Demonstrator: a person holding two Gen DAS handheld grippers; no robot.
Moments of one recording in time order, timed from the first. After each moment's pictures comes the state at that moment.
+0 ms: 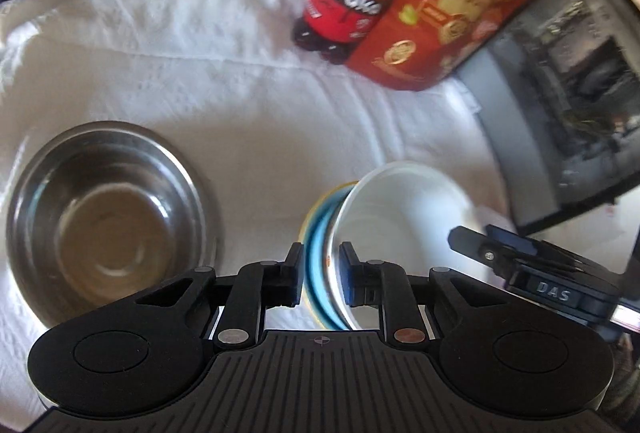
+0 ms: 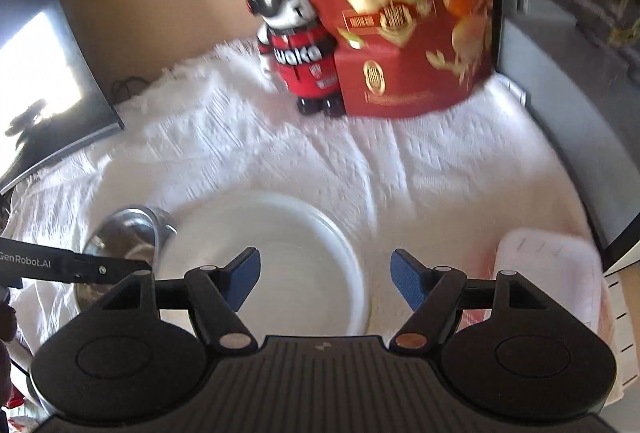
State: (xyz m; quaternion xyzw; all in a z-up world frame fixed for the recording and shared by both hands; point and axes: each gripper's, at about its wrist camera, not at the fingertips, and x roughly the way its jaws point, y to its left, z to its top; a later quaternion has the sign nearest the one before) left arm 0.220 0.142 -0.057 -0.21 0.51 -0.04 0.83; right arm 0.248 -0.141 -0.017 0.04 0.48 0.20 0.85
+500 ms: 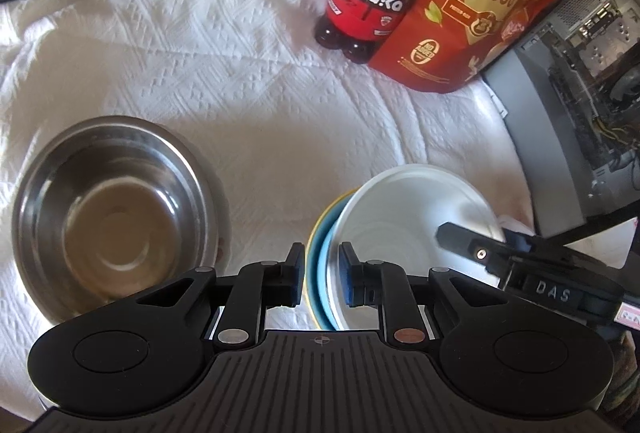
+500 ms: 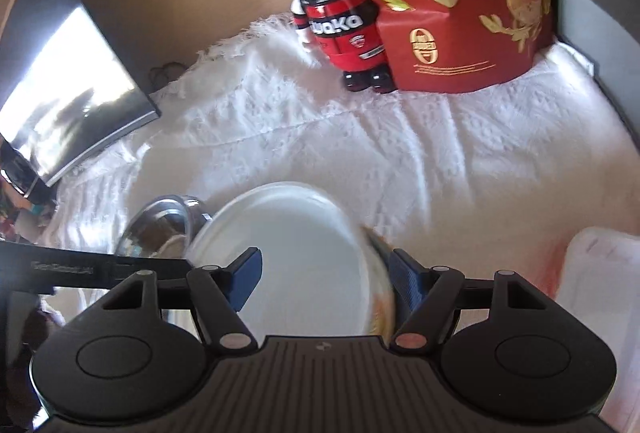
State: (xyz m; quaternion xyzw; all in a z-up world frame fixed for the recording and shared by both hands) left arm 0.229 0.131 -0.062 -0.20 0.52 0.00 0.83; right arm 0.275 -0.133 -0.046 0.08 0.50 0.28 0.82
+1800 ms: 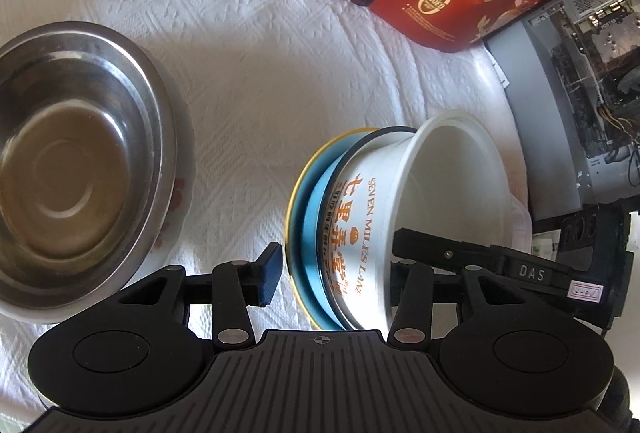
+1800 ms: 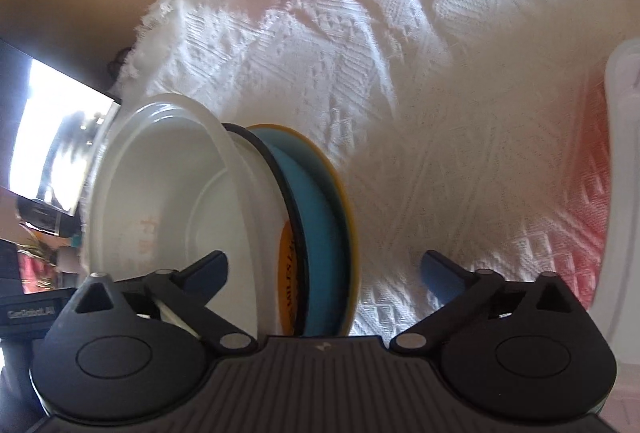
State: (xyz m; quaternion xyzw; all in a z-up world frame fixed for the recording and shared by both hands) left arm 0.237 0.129 -0.118 -0.26 0.56 -0.04 0.79; right arm 0.285 -0.159 -0.136 0.22 0.62 0.27 0.71
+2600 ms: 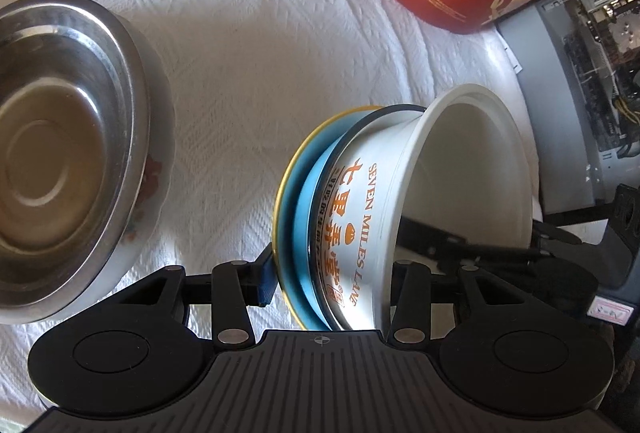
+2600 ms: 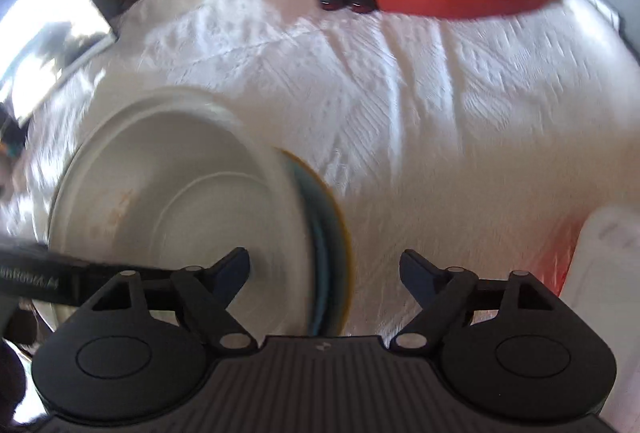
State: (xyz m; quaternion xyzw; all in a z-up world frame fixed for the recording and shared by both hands) left arm 0.249 0.117 -0.134 -0.26 0.58 -0.04 0.77; right arm 0.285 -0.125 -0.101 0.01 0.57 0.29 0.77
